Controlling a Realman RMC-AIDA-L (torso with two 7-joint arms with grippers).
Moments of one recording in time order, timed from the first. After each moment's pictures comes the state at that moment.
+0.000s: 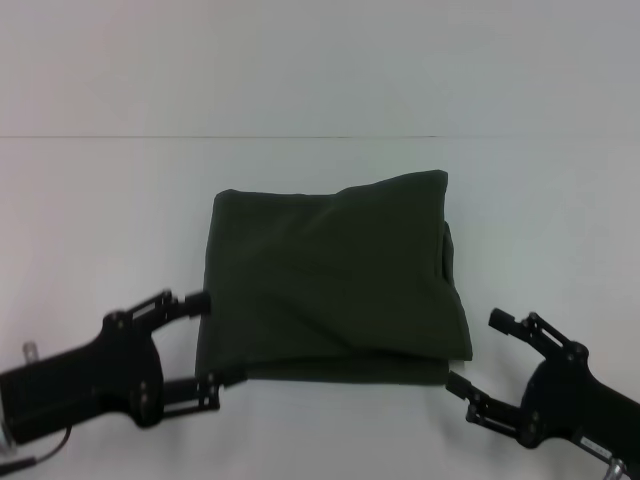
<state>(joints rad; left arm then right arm) -0.26 -2.16 0.69 0.76 1.80 1.72 -1.21 0.31 2.09 -0.79 -0.15 -1.51 -1.50 0.49</state>
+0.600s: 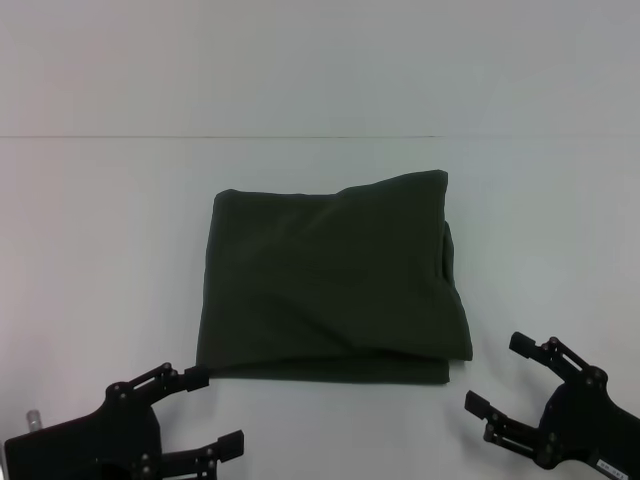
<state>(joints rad) -0.21 -2.16 0.69 0.67 1.91 1.69 -1.14 0.25 2.09 -0.79 -0.16 -1.51 -1.48 0.48</state>
